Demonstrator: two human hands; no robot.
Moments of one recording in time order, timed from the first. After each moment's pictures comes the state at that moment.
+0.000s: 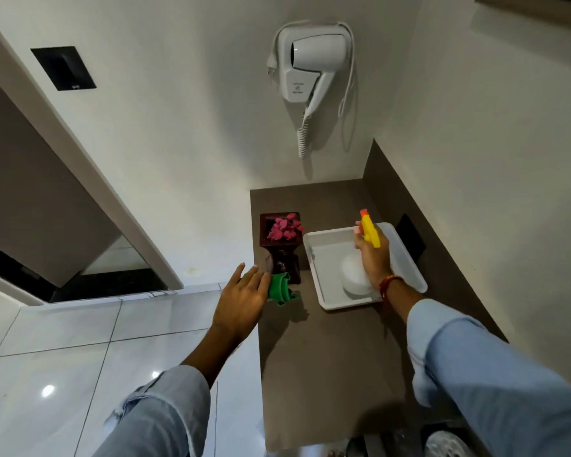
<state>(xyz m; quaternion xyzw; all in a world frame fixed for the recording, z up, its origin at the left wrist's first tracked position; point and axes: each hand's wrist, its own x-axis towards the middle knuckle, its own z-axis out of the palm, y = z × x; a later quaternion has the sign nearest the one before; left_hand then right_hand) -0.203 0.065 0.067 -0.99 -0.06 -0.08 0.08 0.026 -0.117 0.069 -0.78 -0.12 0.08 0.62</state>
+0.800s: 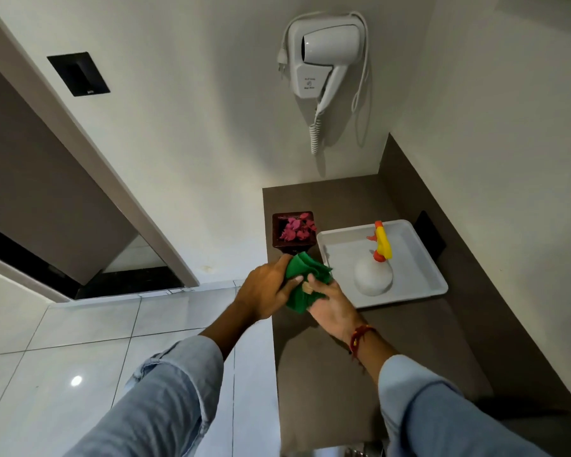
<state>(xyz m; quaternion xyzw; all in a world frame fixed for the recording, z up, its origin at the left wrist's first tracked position) -0.165 0.080 0.083 -0.96 -0.03 -0.09 -0.24 -0.086 -0.074 0.037 -0.39 -0.06 0.48 0.78</state>
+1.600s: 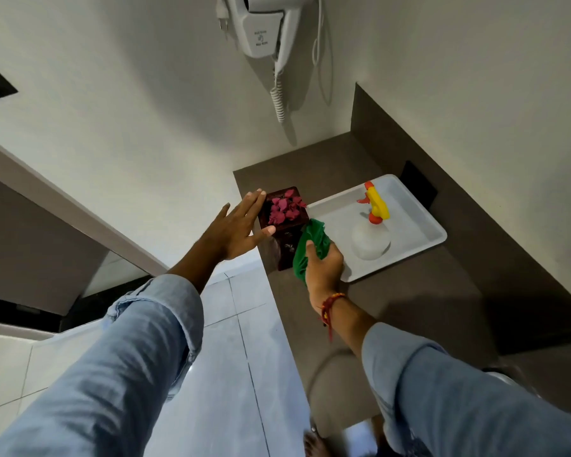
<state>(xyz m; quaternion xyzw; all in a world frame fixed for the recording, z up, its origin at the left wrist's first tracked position) -0.087 0.195 0.082 -0.99 0.02 0.07 -0.08 -0.093 -0.002 0.037 -0.68 0.16 0.05 0.72</state>
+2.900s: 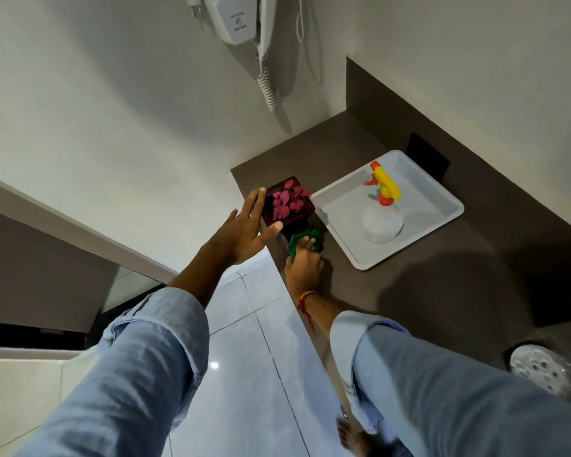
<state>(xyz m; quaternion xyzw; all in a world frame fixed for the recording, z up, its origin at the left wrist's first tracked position) -0.081 0.191 0.080 -0.98 0.01 0.12 -0.13 -0.099 0.056 -0.017 -0.93 -0.01 0.12 0.35</state>
